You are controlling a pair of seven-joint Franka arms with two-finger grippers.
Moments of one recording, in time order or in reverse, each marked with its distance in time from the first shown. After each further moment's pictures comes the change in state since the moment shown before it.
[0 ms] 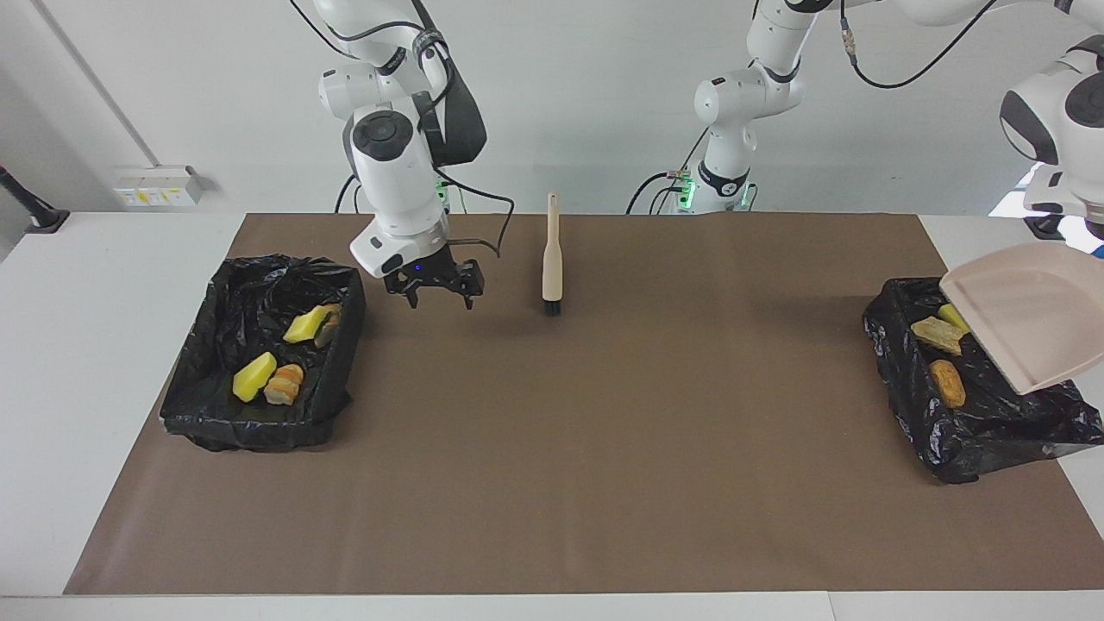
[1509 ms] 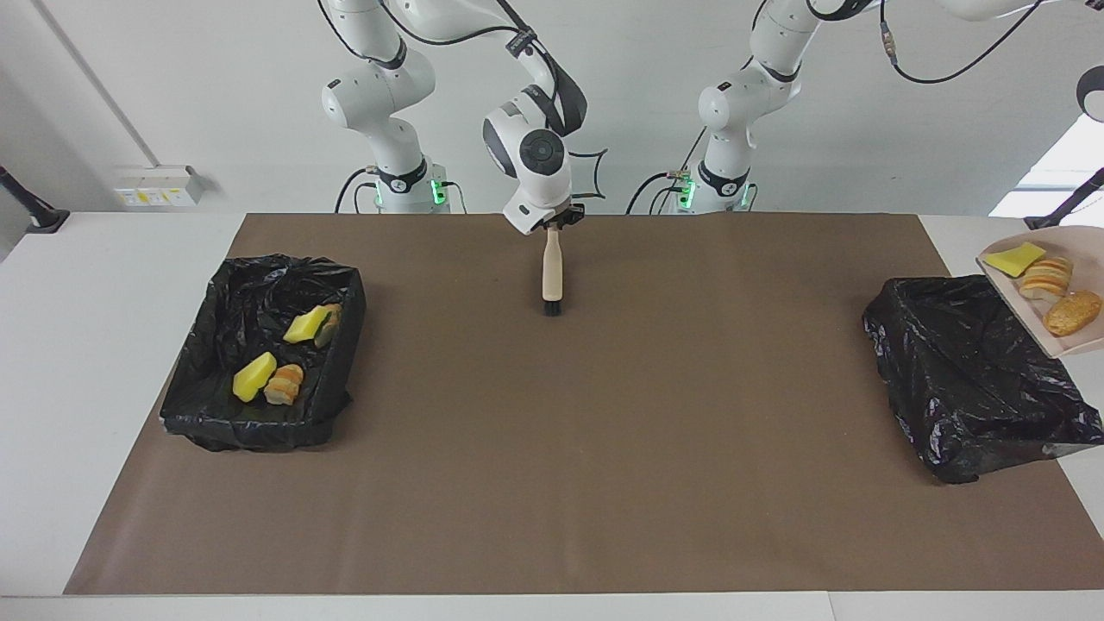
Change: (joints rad) left arm 0.307 0.076 0.028 0.067 -0.096 0.253 0.477; right arm 0.531 -0.033 0.020 -0.392 0.417 0.073 0.248
